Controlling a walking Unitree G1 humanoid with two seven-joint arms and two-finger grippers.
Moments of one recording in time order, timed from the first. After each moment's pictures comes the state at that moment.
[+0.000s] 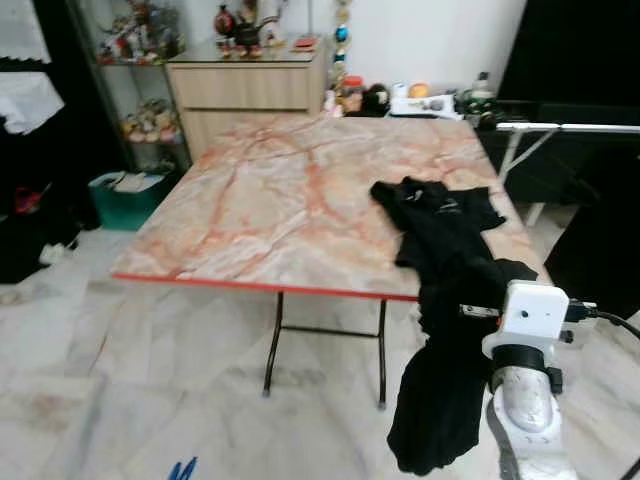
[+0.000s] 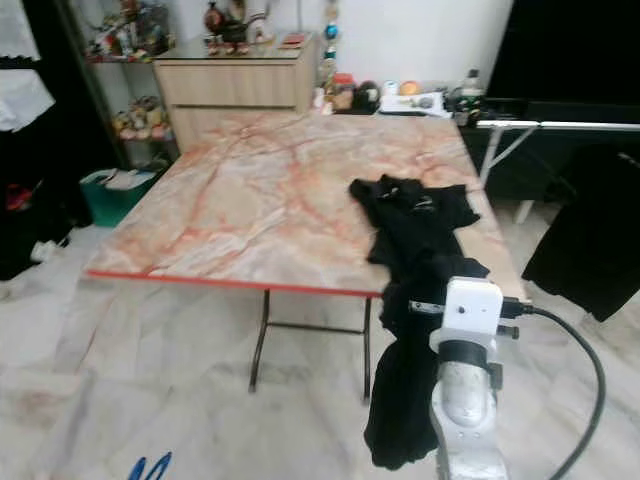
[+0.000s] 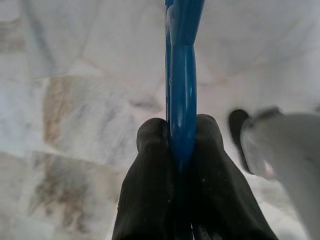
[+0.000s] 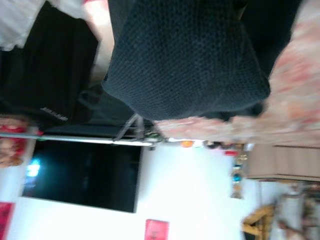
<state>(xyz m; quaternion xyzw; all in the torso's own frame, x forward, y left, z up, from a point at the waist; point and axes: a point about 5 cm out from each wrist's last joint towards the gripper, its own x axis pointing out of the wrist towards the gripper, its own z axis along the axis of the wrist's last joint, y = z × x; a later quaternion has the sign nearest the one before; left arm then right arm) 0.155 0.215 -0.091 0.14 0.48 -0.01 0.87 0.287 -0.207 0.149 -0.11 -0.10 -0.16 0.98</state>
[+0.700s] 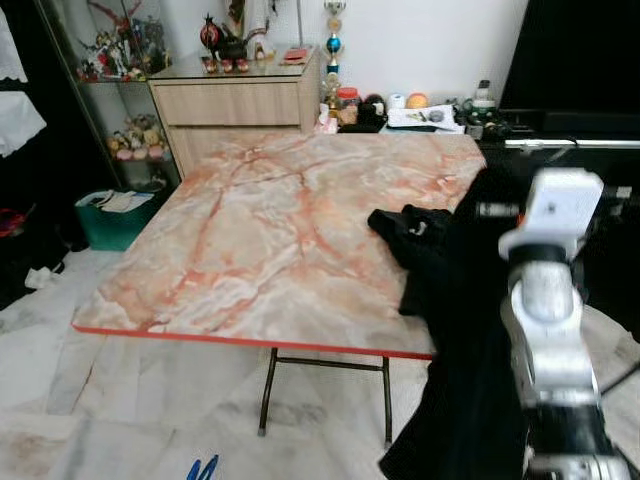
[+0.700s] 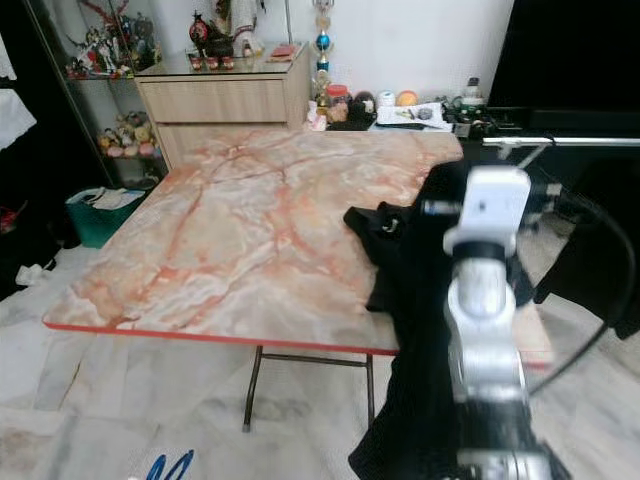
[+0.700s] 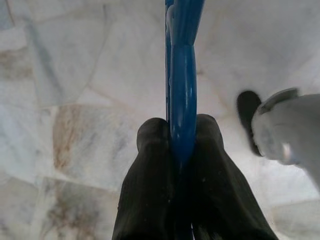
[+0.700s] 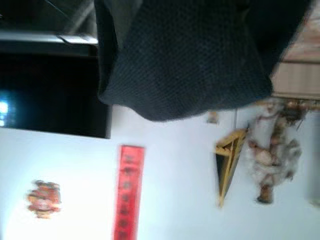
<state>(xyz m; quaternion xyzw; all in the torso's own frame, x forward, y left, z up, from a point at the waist) 0.156 0.228 -0.087 0.15 0.48 -0.01 0.86 0.362 -0.176 0.273 -0.10 -0.27 -0.08 0.96</state>
